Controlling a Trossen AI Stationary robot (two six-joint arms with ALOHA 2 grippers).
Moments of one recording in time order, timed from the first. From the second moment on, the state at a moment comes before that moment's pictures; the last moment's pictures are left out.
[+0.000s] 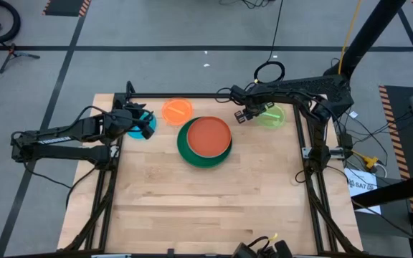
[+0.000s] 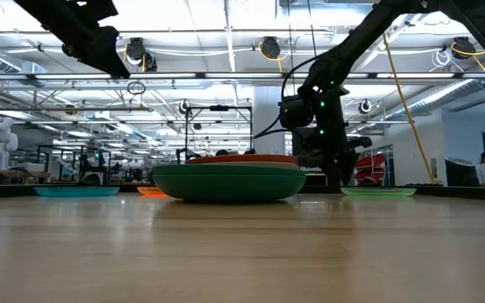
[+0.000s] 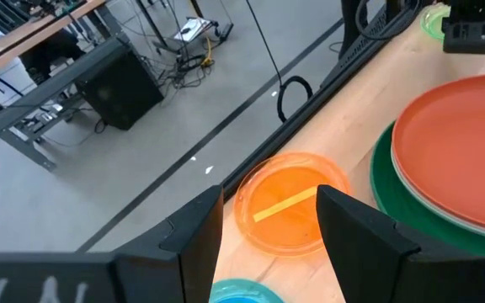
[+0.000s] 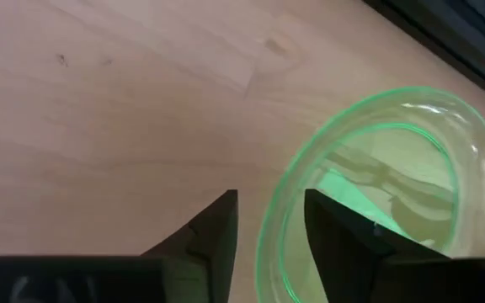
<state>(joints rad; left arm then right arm) 0.21 0.74 0.73 -0.55 -0.65 -0.04 -0.65 1.96 1.30 -0.92 0.34 0.50</state>
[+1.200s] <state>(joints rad) 0.21 0.74 0.73 -0.53 -0.65 -0.03 -0.53 1.85 1.35 -1.04 0.44 0.43</state>
